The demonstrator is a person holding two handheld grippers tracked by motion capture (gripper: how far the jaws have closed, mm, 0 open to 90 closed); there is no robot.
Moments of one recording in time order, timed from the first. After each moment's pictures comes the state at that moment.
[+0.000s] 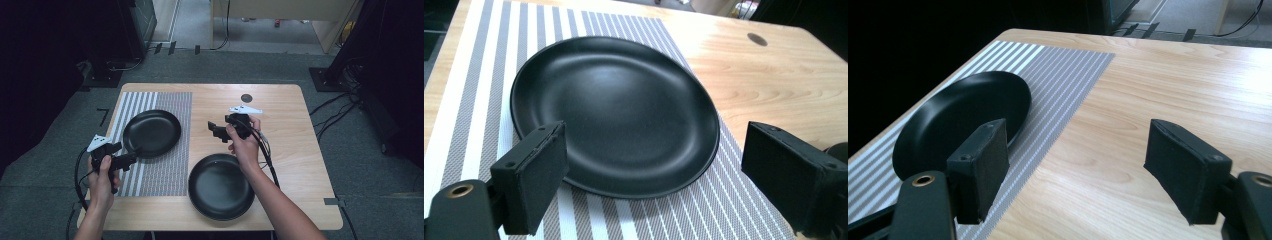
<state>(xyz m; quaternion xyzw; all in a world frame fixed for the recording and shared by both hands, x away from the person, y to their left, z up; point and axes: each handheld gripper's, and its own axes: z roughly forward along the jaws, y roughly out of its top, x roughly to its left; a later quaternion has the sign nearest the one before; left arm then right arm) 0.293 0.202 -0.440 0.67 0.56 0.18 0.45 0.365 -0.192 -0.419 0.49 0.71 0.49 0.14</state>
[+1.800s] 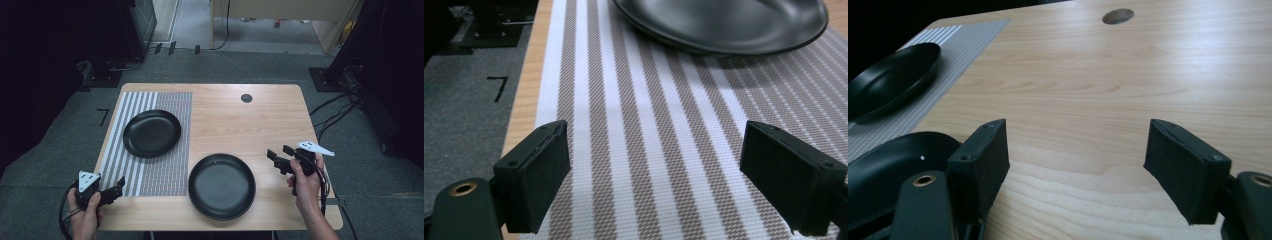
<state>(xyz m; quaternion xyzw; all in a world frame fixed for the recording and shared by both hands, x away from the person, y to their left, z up) 0.219 0.244 -0.498 0.68 0.58 0.27 0.36 0.266 -0.354 -0.464 0.57 0.65 0.47 0.17</state>
